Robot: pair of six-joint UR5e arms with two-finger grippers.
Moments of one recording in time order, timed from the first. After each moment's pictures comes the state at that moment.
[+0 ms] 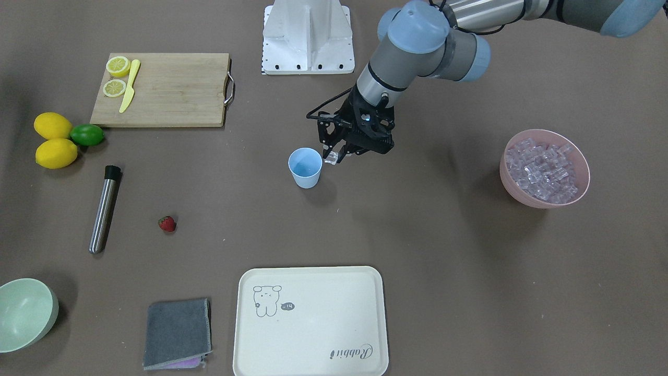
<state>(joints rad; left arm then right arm) -0.59 -2.25 -1.66 -1.98 -1.95 -1.18 1.48 -1.58 1.68 -1.50 2.27 0.04</state>
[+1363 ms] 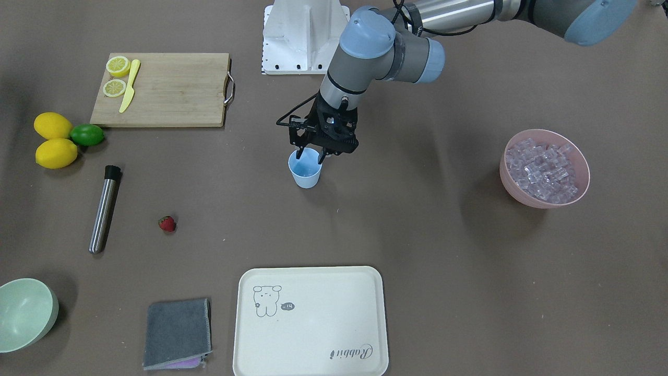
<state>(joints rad) -0.52 -2.32 -1.58 -1.94 -1.86 -1.24 1.48 -1.59 1.68 -1.50 2.27 0.05</state>
